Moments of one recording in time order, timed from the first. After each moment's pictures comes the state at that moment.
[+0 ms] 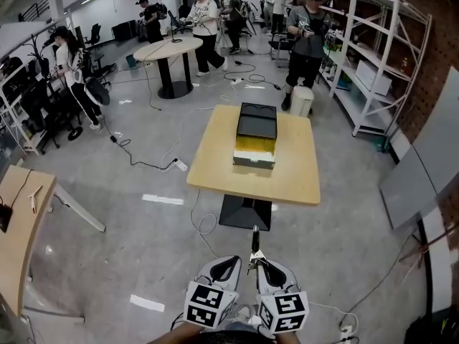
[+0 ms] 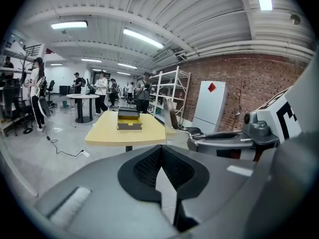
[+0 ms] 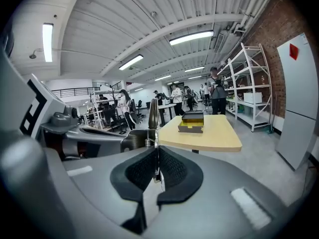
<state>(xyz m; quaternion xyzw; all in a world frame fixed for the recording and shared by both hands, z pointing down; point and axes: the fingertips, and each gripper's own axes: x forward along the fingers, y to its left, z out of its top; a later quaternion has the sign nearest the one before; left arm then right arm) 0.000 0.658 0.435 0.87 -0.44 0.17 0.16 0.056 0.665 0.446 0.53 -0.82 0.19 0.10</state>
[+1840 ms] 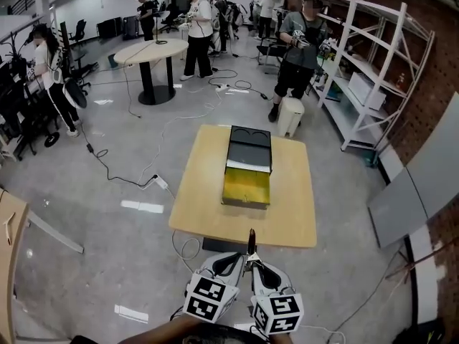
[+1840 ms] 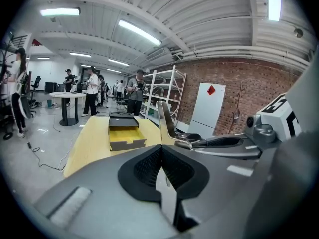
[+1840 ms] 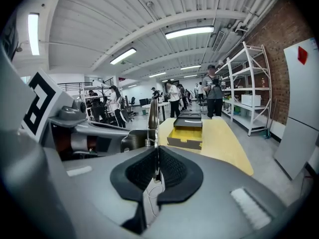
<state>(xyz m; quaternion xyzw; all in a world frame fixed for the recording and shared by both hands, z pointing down) -0.024 0.082 0.453 0.90 -0.38 0.16 0.16 0.015 0.103 0.466 0.56 -0.80 0.18 0.12</state>
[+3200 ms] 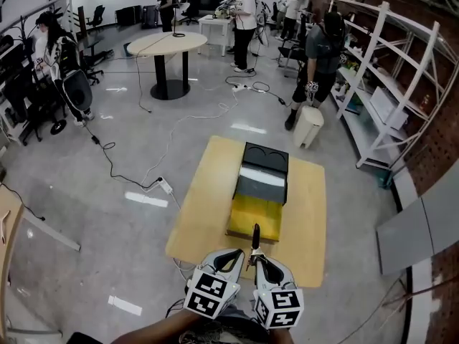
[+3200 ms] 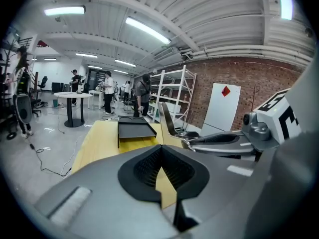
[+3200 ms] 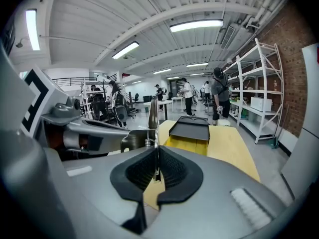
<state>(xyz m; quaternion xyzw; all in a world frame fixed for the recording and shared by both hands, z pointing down) -0.094 -0.385 0.480 0.88 -0.41 0.15 0.16 -0.043 -0.371 0.496 0.54 -0.81 0.17 0.15</state>
